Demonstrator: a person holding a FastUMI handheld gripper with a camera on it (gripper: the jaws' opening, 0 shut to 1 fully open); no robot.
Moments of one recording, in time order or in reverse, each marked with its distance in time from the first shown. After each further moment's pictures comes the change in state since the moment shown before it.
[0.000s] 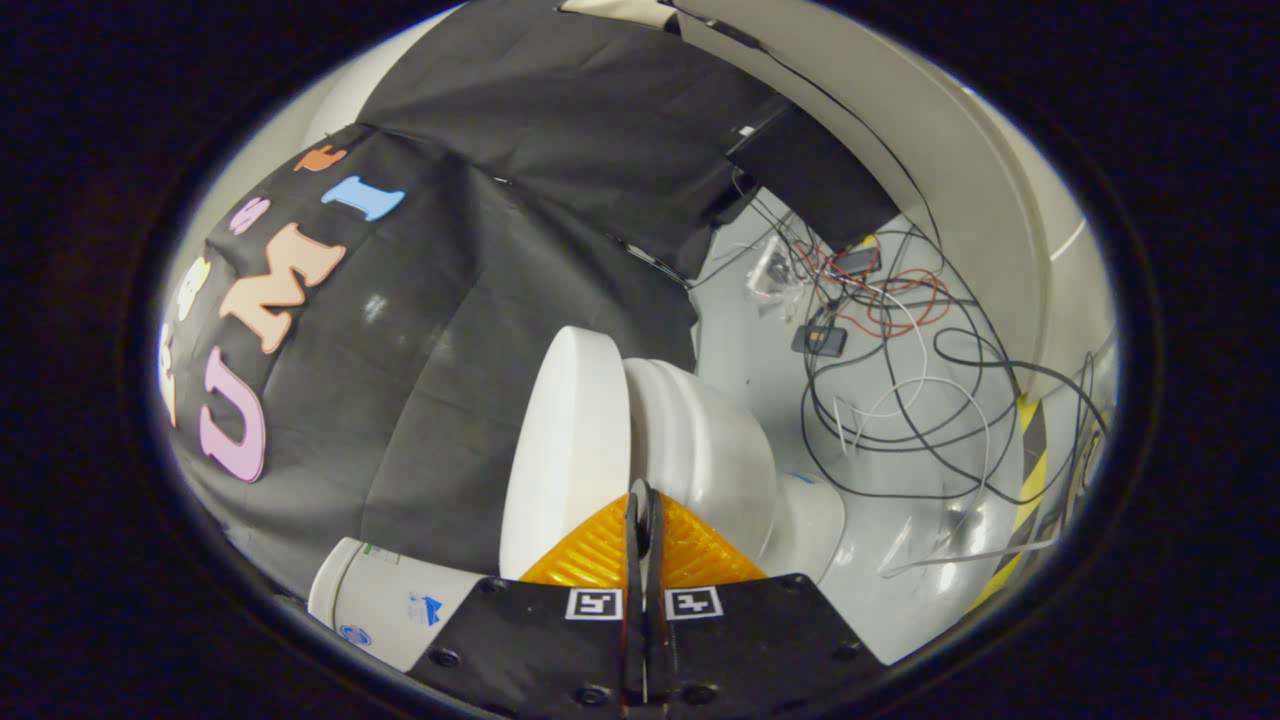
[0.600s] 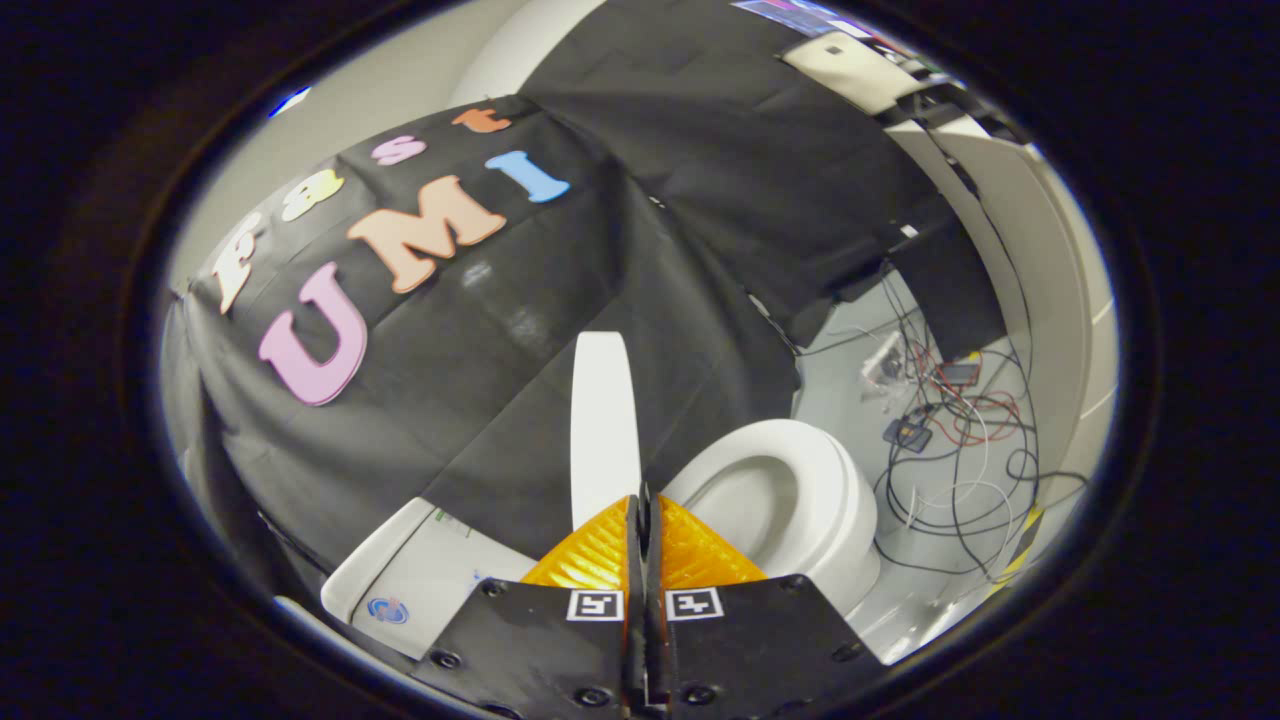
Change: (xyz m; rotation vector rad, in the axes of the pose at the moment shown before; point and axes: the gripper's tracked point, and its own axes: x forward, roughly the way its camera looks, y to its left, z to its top) arm -0.072 0.150 0.010 -0.321 -0.110 0.232
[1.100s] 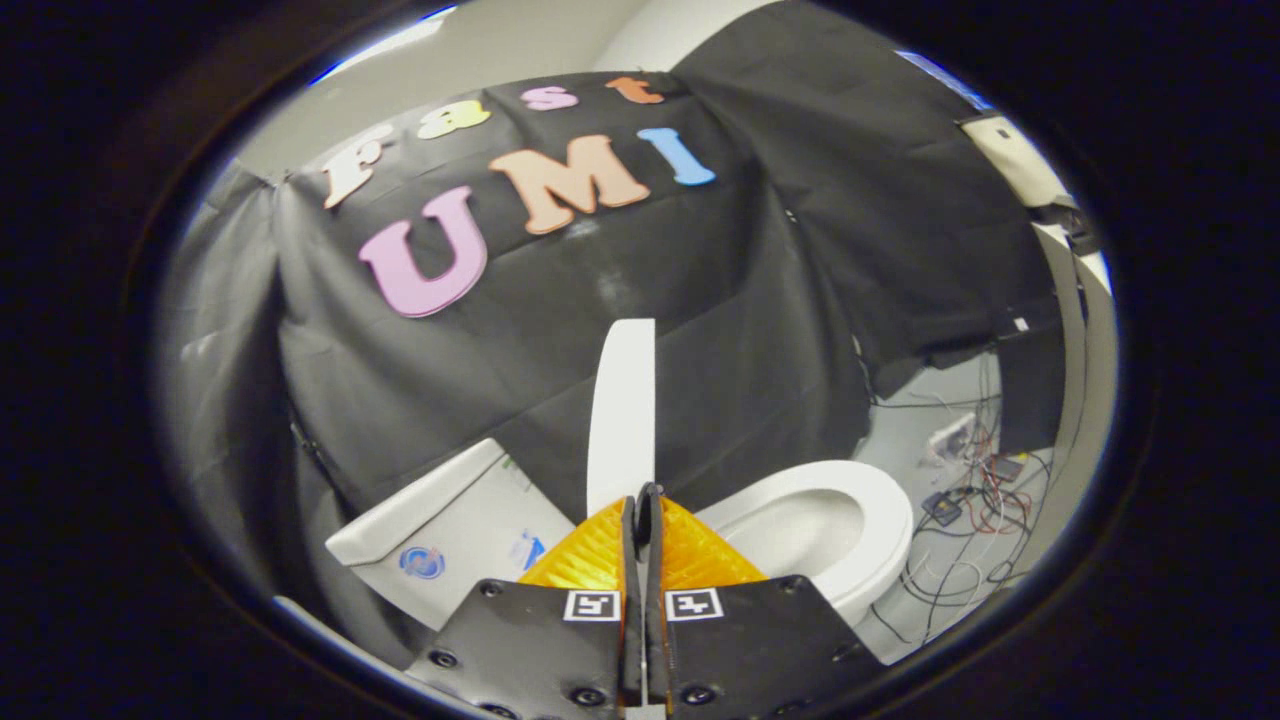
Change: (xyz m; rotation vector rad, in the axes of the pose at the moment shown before) arm -0.016 0.095 -0.007 -0.305 0.042 0.224
